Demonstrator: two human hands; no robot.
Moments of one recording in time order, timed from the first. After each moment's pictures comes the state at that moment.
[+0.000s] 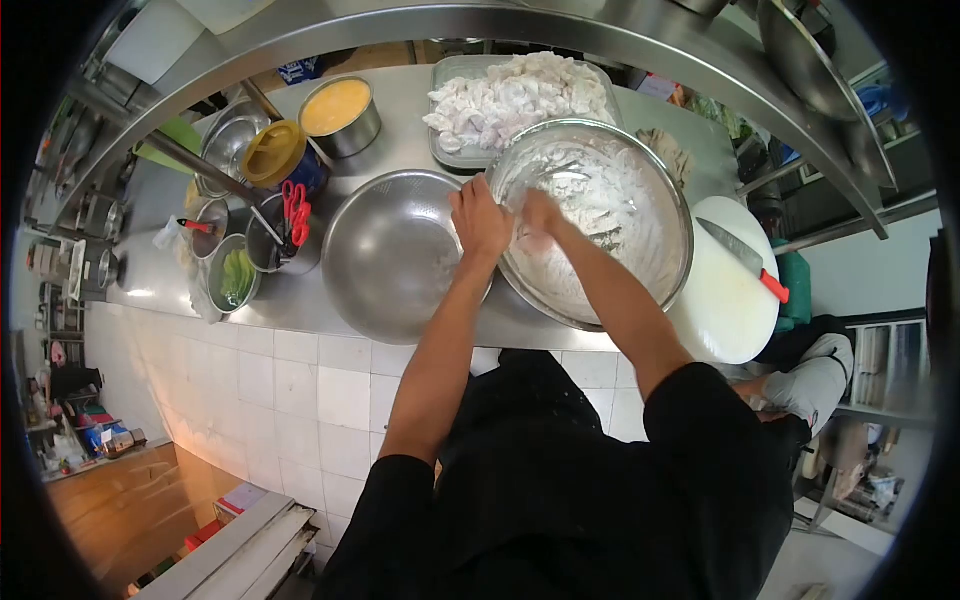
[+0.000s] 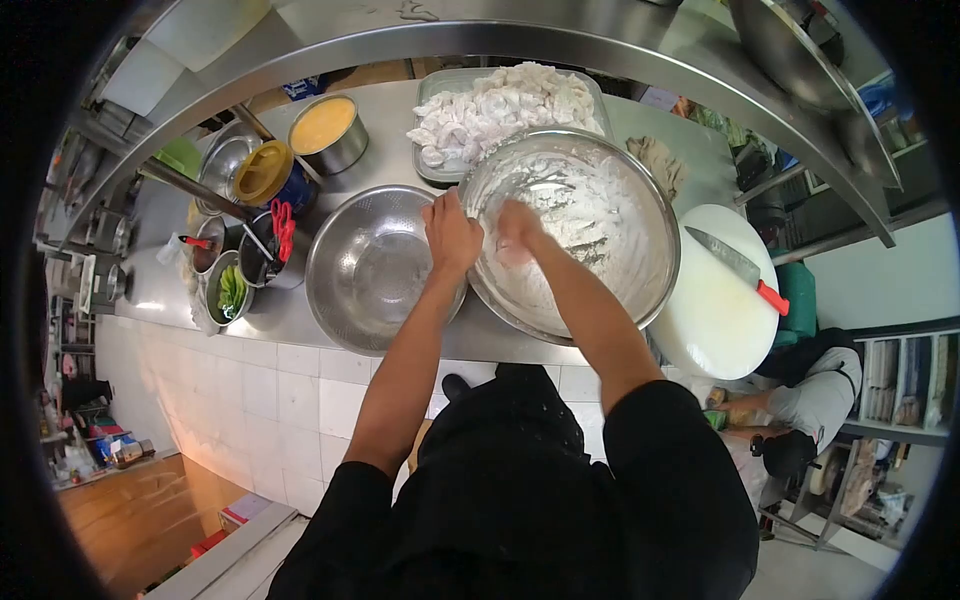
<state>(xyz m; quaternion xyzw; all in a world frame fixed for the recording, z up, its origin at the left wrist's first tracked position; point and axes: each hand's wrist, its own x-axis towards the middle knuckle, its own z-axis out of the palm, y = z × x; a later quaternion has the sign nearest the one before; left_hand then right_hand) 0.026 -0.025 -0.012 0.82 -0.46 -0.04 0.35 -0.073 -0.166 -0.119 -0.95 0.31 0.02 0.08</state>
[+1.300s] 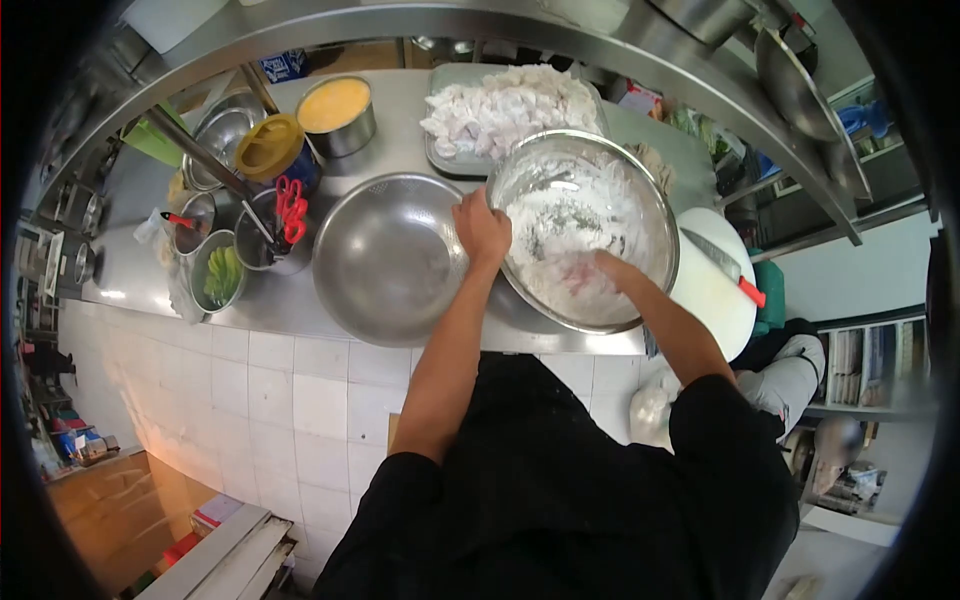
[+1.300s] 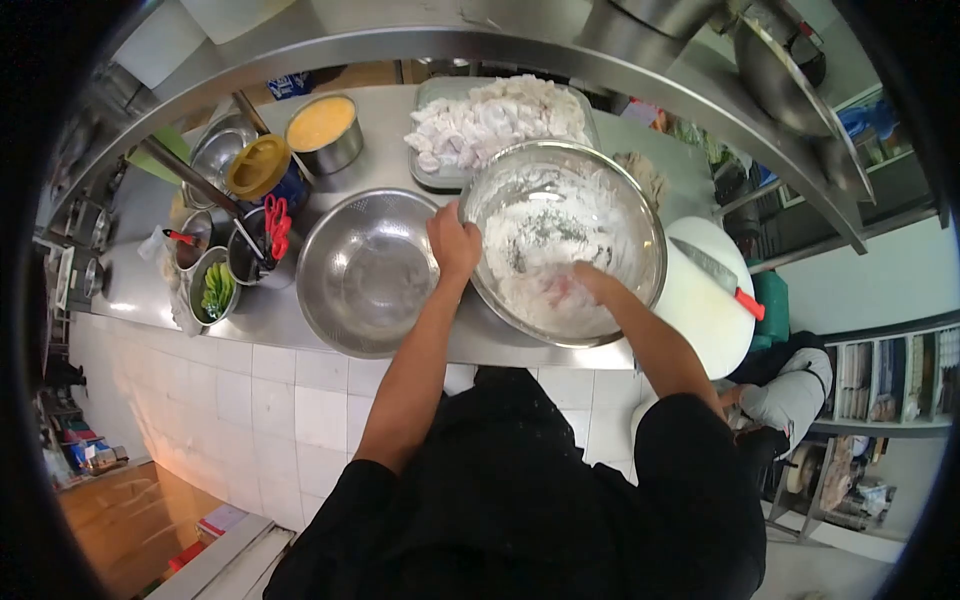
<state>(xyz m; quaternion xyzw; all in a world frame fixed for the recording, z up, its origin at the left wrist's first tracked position) 0.024 -0.021 -0.015 0.77 -0.40 -0.09 0.49 -0.210 -0.117 -0.033 -0.59 0.56 0.19 0.55</state>
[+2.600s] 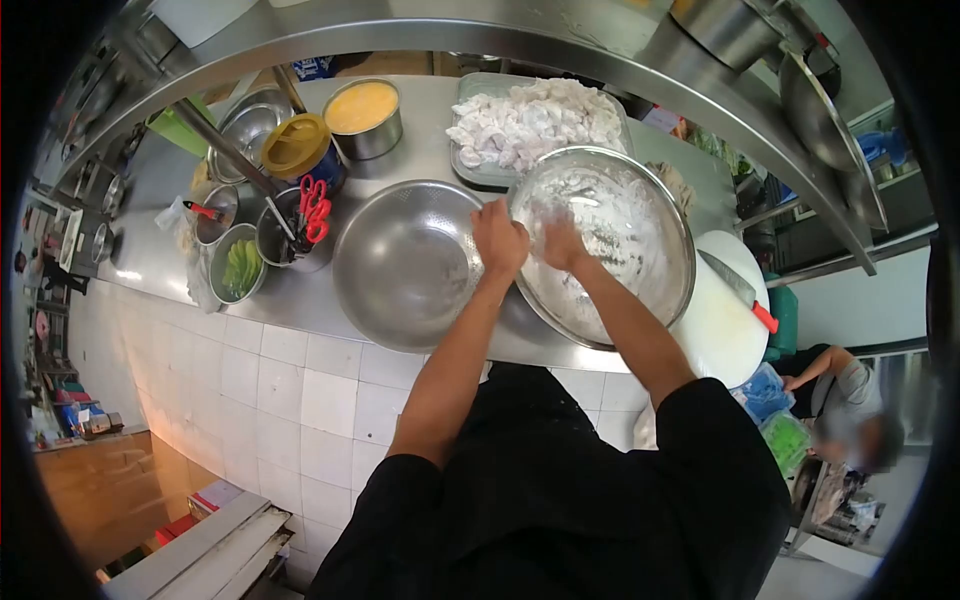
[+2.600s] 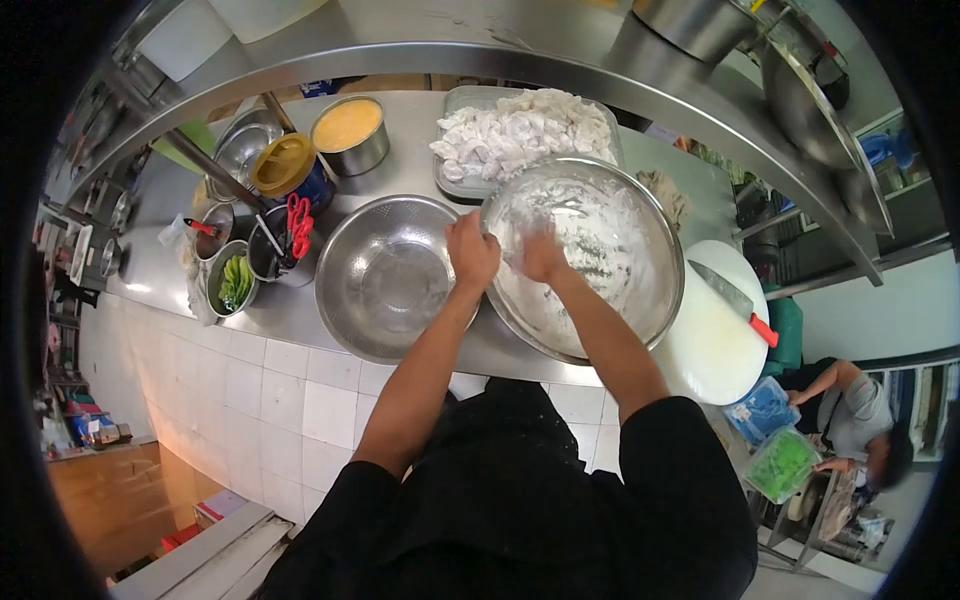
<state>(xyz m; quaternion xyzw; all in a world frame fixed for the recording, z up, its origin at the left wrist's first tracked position) 0.033 -0.026 -0.029 0.77 -0.43 -0.05 0.47 -0.099 -0.124 -0.064 -0.94 0.34 -0.09 0.04</state>
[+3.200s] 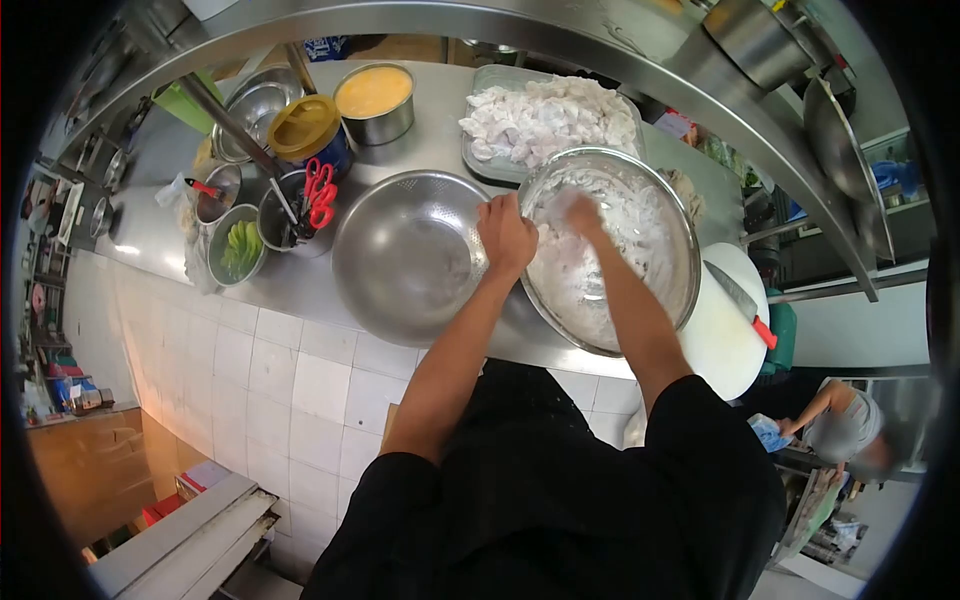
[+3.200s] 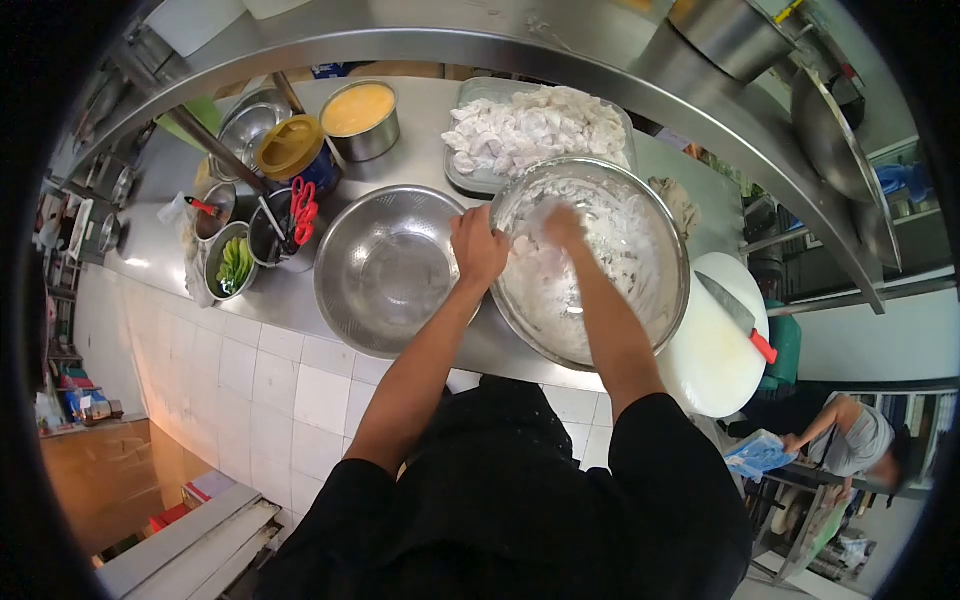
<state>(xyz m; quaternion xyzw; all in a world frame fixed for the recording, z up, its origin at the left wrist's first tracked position) 0.029 -0.021 -0.012 0.79 -0.41 -0.07 0.44 -0.080 -0.215 -0.102 -0.90 0.43 0.08 0.08</state>
